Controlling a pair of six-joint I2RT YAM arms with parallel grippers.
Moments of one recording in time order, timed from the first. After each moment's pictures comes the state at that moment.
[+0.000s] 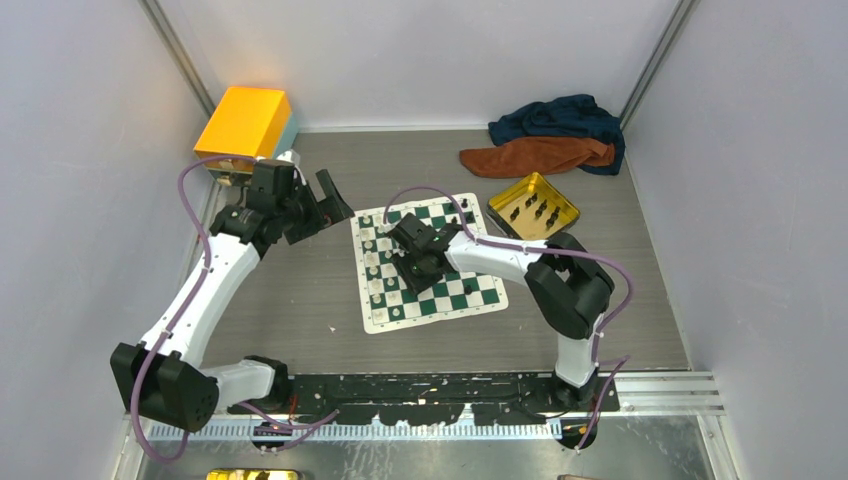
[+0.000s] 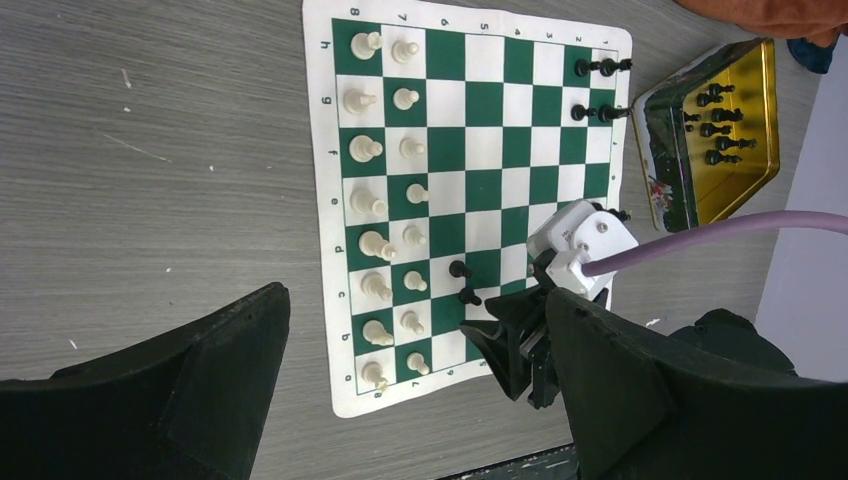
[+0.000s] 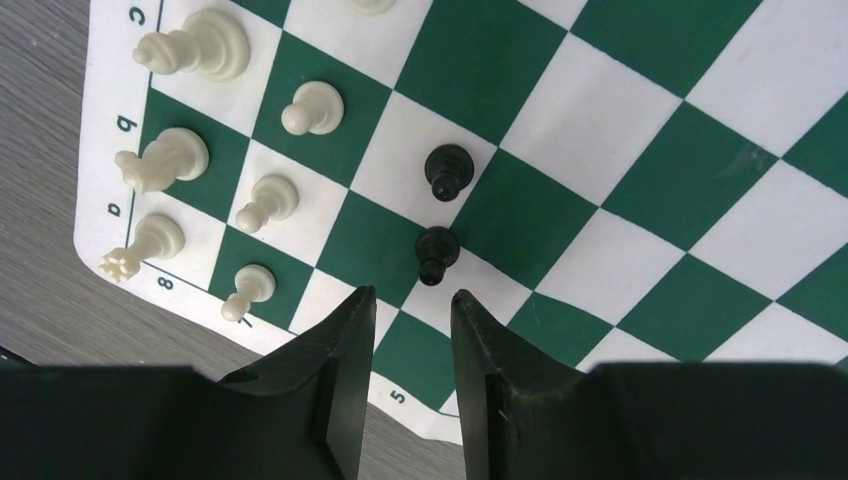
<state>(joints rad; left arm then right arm) -0.27 1.21 1.15 -0.69 0.09 -0.63 0.89 1.85 1.25 -0.53 -0.02 0.27</state>
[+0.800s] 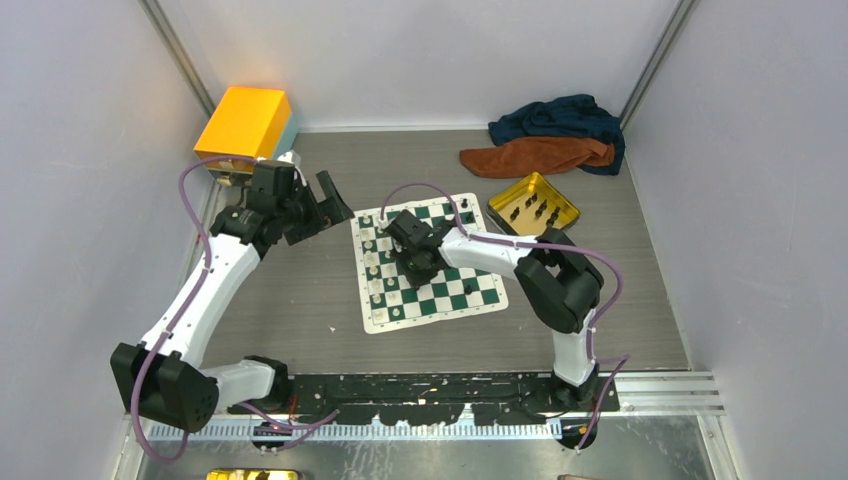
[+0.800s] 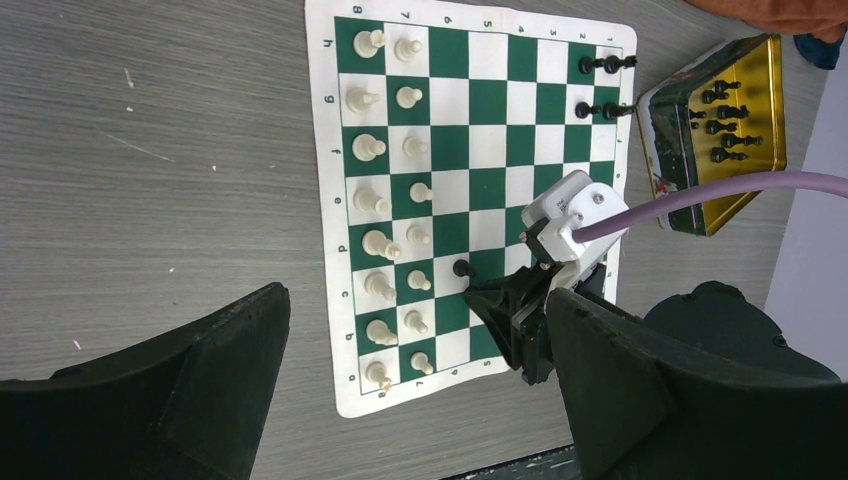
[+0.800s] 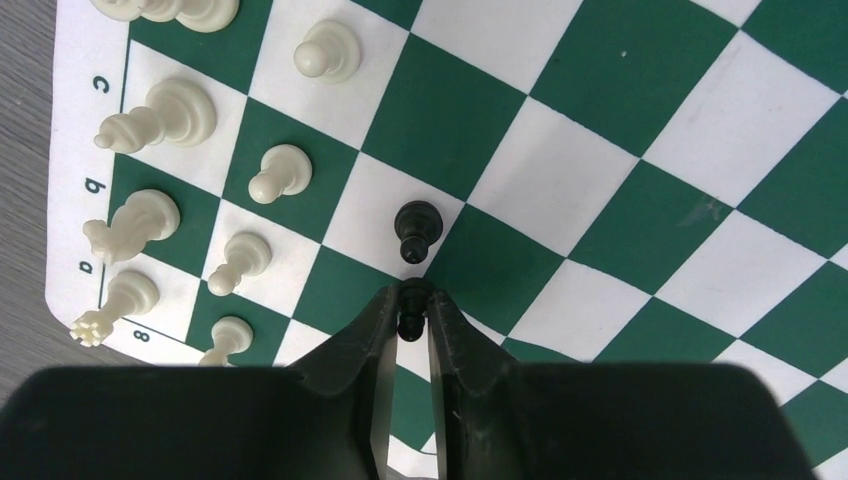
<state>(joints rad) -0.27 1.20 1.15 -0.69 0.09 -0.62 0.88 1.92 1.31 -0.53 0.02 0.26</state>
